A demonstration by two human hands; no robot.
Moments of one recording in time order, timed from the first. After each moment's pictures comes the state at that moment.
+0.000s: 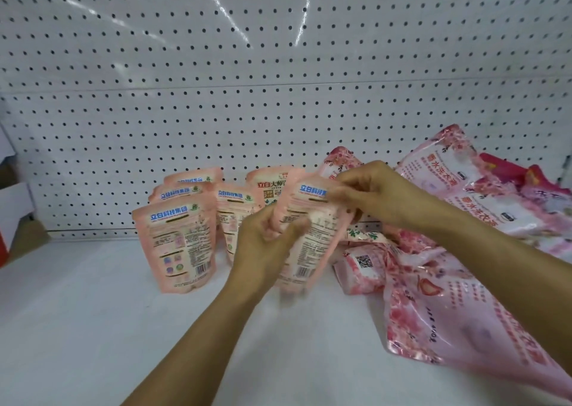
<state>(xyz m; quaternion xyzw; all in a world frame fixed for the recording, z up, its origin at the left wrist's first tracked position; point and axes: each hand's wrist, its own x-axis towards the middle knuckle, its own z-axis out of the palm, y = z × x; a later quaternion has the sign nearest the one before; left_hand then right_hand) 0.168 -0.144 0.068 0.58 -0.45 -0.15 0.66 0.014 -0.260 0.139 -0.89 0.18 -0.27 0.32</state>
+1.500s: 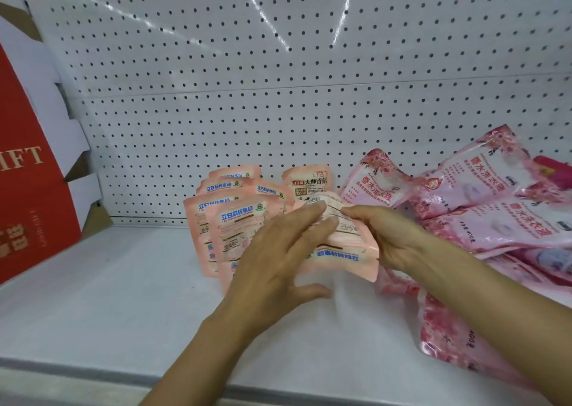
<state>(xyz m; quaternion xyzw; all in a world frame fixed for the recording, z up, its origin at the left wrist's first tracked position) 0.197 -0.090 0.041 0.56 -0.70 0.32 0.32 0.061 -0.231 0.096 -0.49 0.27 -0.23 0.79</state>
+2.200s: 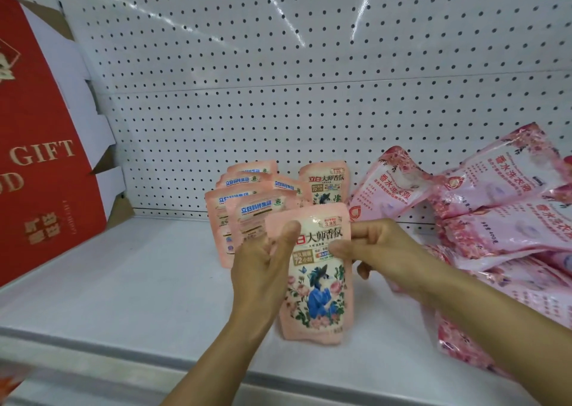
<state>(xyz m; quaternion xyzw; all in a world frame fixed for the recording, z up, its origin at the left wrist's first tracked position) 0.183 -0.067 0.039 0.66 -0.39 -0.04 0.65 0.048 -0.200 0.076 -0.78 0.17 -0.21 0.56</state>
